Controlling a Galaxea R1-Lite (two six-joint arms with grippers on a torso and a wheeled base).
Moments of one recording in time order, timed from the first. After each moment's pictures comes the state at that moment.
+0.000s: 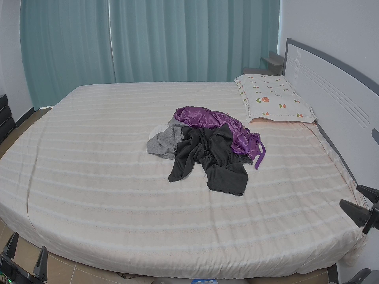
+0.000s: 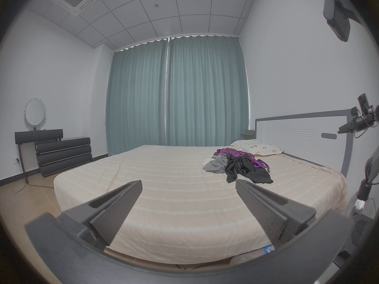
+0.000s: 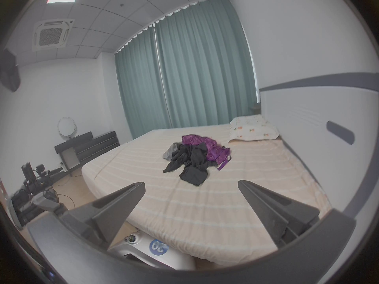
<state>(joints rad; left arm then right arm) 0.00 0.02 -0.02 0.00 0.03 0.00 0.13 0.75 -0.30 -0.20 0.21 0.09</state>
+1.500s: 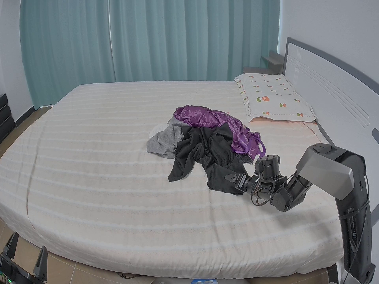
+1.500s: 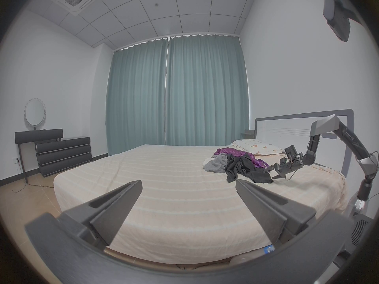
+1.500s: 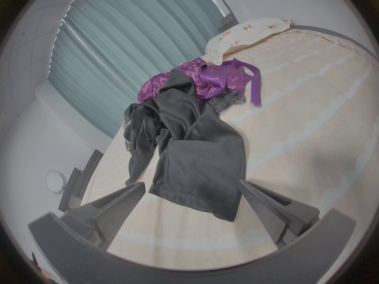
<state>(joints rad) 0.00 0.02 -0.02 0.00 0.03 0.00 0.36 2.53 -1.15 -0.83 0.05 0.68</state>
